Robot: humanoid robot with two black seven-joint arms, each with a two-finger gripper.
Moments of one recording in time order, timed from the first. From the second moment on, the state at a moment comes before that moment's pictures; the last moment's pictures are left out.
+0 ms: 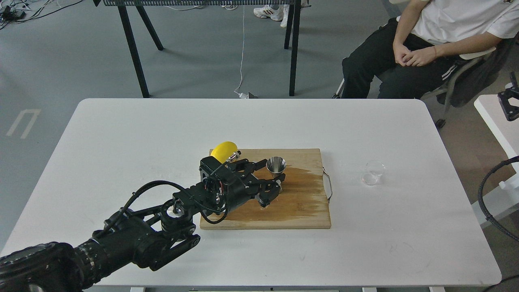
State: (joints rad) left arm -0.60 0.04 -0.39 -0.83 2.18 0.27 -0.21; right arm 0.39 -0.56 1.43 0.77 0.18 0.49 0.10
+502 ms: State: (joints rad) left arm -0.53 0.14 -0.40 -0.91 2.18 0.29 -0.26; right arm 0.39 -0.55 1.43 0.77 0.18 0.49 0.10
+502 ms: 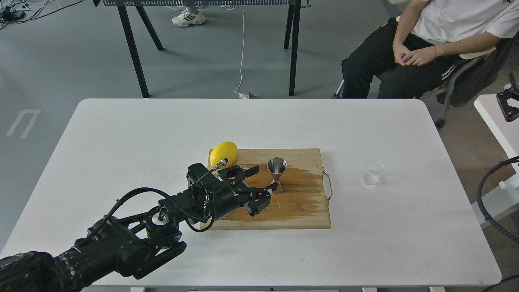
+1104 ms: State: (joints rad) left arm -0.48 0.47 -0.59 -1.14 2.09 0.31 -0.35; right arm 0.39 -0.59 1.43 0.72 0.17 0.49 0.09
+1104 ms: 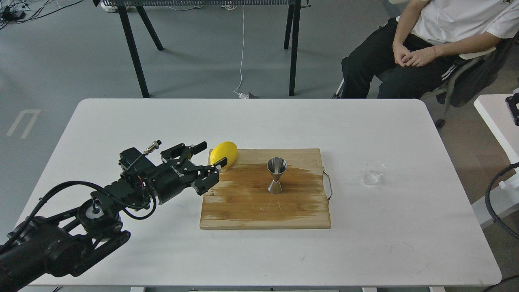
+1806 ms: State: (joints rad) left arm -0.70 0.37 -0.75 -0.93 0.45 0.00 -0.44; right arm 0.04 -0.60 1.47 1.05 0.19 0.49 0.08
